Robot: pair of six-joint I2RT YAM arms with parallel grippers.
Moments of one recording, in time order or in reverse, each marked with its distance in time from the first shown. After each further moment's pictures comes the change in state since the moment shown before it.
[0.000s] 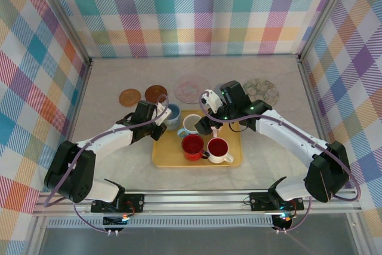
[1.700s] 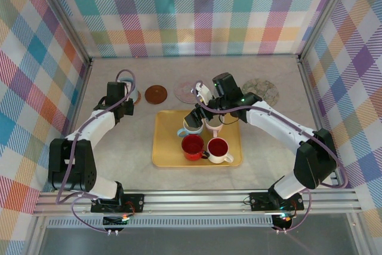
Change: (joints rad) left arm 0.374 0.079 0.189 -0.011 -0.280 -0.143; right arm 0.000 0.143 0.117 0.090 -0.184 0.080
